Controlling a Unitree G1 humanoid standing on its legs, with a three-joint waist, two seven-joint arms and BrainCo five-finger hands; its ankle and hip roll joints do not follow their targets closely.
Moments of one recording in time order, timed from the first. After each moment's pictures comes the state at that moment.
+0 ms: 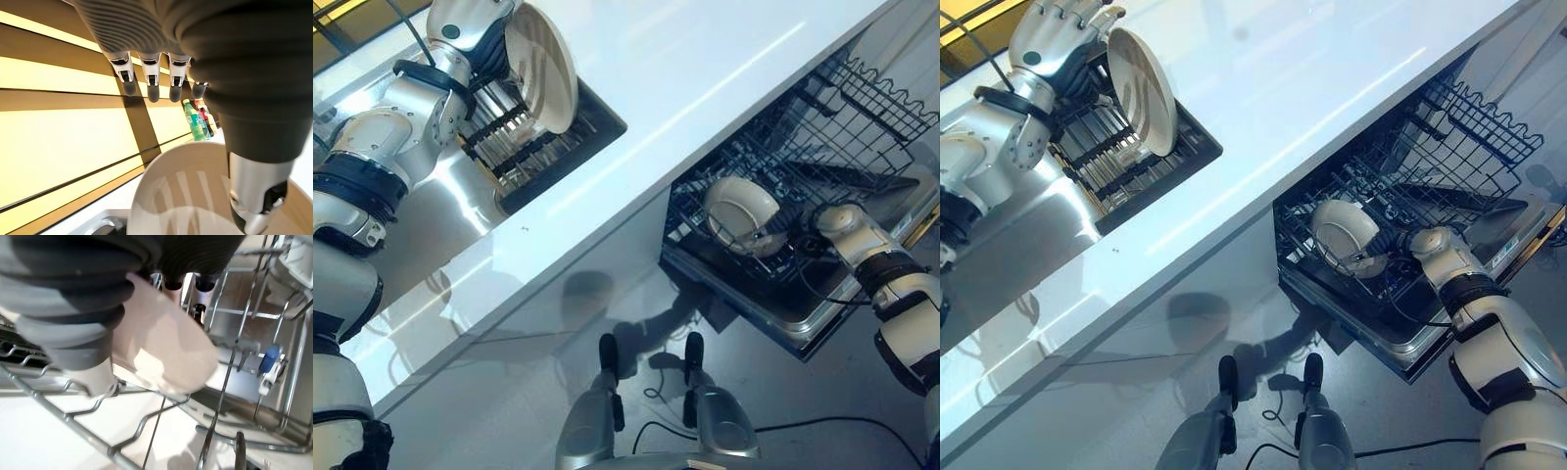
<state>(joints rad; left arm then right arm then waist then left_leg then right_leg) -1.39 0.99 -0.97 0.68 0.50 -0.06 0.41 -0.94 -0.76 0.67 0.93 0.18 0.08 0.52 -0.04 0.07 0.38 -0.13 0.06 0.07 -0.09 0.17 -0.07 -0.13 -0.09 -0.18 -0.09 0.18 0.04</state>
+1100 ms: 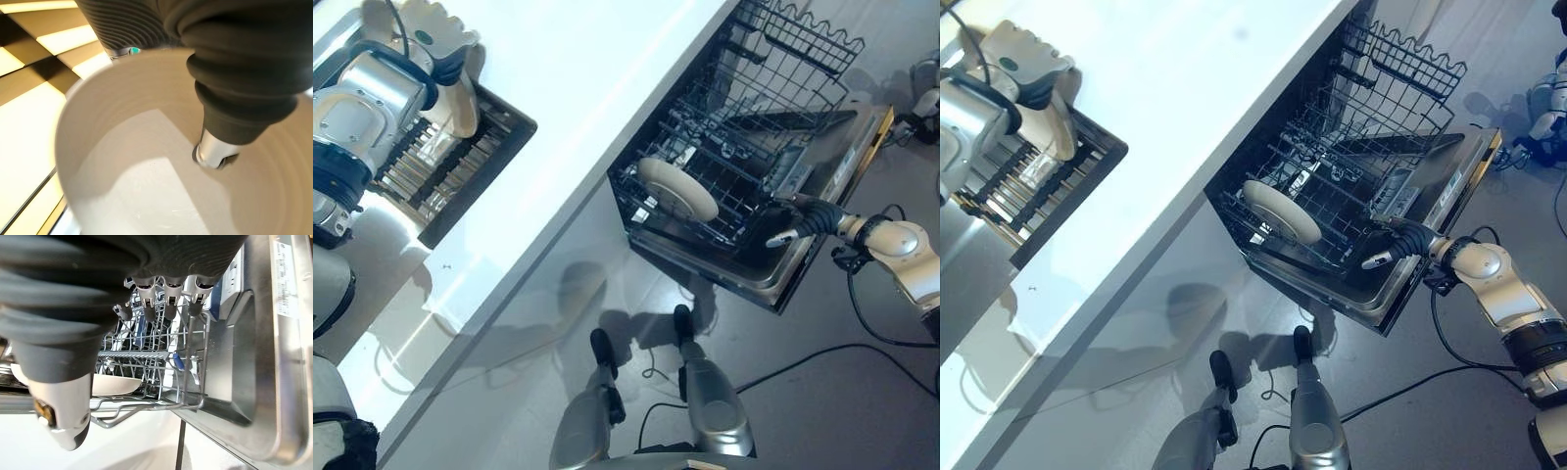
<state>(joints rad) -1.47 1.09 -1.08 0.83 0.87 -0.03 -0.01 -0.53 -1.04 0.37 0.37 0.27 -0.04 0.45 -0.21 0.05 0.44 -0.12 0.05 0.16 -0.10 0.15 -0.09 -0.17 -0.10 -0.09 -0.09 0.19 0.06</state>
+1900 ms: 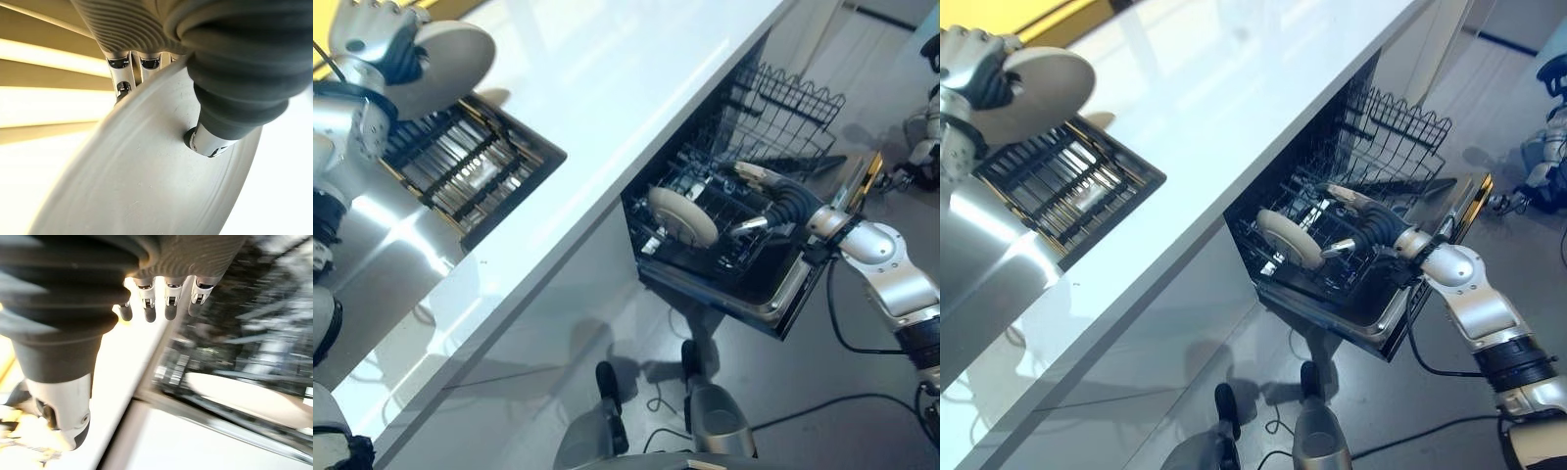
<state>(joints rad) -1.05 1.12 -0.64 0.63 0.47 -0.13 0.45 -0.45 -0.82 0.24 0.06 0.28 -0.20 0.34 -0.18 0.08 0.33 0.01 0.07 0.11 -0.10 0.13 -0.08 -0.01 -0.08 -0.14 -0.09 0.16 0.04</state>
